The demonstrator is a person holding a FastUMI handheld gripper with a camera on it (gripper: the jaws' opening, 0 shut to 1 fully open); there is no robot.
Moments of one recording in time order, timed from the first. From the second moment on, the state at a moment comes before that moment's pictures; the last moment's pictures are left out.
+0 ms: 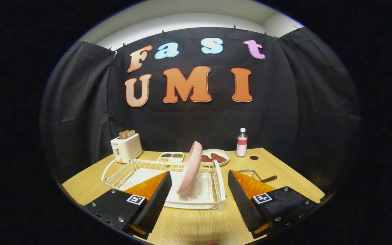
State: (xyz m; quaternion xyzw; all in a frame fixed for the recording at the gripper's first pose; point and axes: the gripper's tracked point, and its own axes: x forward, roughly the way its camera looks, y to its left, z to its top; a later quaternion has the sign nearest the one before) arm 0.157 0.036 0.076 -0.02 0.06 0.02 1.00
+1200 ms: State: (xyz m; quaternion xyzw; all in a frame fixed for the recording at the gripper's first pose) arm 0.299 0.043 0.012 0.00 0.23 -0.08 0.97
